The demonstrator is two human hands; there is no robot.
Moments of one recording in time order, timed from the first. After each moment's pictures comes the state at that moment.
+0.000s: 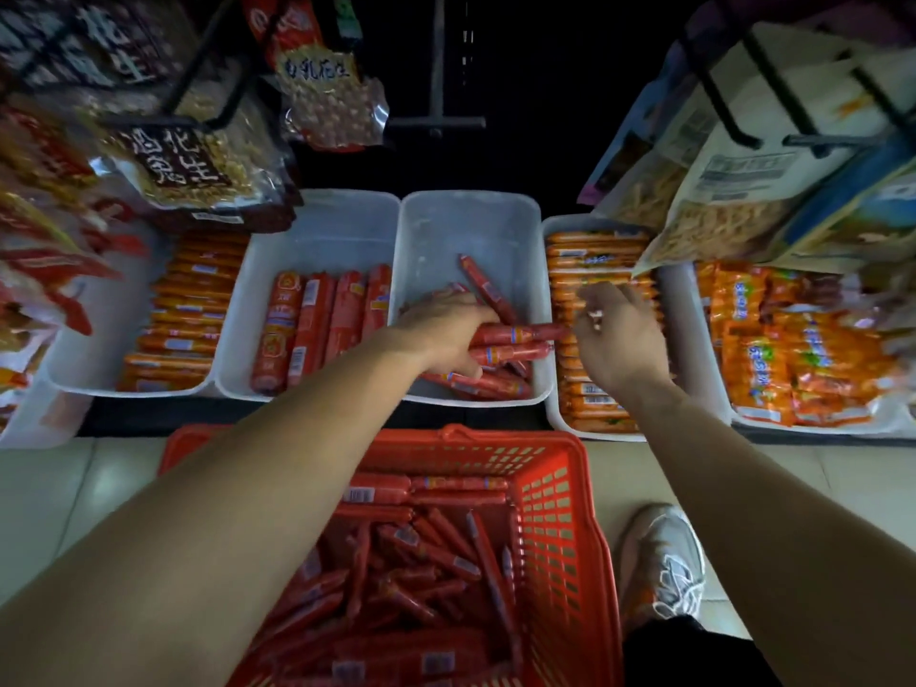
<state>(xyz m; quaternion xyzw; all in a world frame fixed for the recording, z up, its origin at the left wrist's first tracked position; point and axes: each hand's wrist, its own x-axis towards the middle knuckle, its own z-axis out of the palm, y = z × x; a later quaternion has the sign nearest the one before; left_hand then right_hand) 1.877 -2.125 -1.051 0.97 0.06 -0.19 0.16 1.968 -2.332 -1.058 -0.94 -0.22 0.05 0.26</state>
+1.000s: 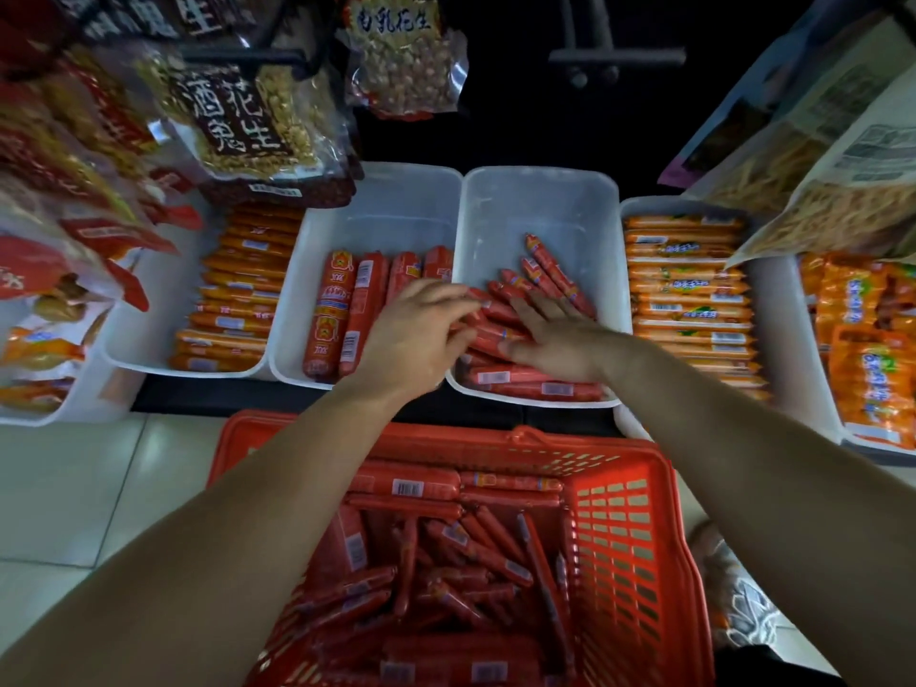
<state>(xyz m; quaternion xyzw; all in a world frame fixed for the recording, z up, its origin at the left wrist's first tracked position) 1.795 -2.067 -1.087 0.98 0.12 0.04 0.17 1.952 -2.226 -1.105 -0.84 -0.43 0.34 0.02</state>
